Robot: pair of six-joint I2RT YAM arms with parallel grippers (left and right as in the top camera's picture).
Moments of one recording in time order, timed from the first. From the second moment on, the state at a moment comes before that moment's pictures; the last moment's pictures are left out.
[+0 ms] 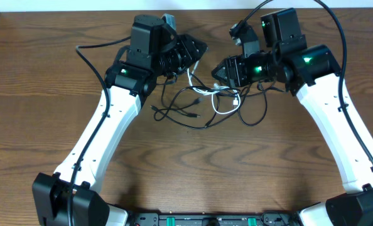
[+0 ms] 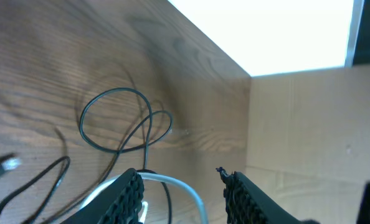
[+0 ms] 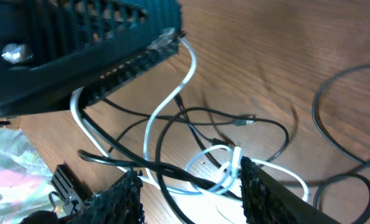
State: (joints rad) left arm -0.33 1.60 1.41 -0.40 0.47 -0.99; right arm 0.36 1.64 1.66 -0.94 -0.55 0.15
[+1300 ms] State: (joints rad) left arm -0.33 1.60 1.41 -0.35 0.44 -1.22; right arm 0.46 1.69 1.66 -0.89 -0.45 0.15
